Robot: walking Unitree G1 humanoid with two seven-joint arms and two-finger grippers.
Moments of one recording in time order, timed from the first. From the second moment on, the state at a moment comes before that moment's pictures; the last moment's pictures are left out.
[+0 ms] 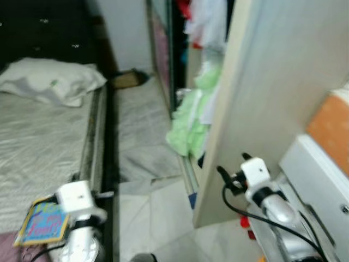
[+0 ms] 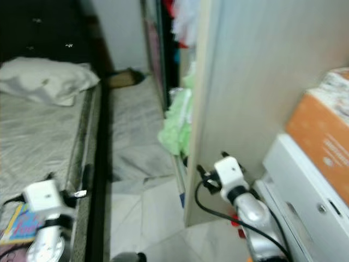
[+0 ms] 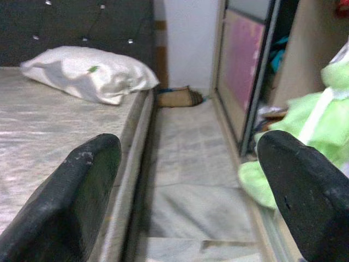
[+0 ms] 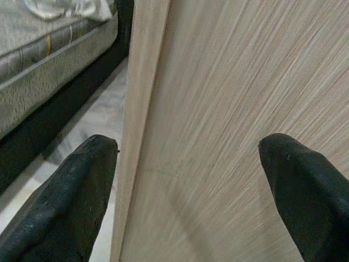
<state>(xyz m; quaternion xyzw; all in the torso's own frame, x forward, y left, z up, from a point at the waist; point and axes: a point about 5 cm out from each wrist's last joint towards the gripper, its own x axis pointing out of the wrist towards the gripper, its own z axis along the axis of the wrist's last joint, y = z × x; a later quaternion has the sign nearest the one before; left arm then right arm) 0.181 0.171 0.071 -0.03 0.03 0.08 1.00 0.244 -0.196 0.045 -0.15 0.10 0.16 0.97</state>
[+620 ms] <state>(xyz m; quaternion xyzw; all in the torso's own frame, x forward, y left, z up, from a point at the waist) 0.184 0.167 0.070 -0.03 0.04 0.04 1.00 0.245 -0.180 0.048 -0.13 0.09 0.23 0.96</state>
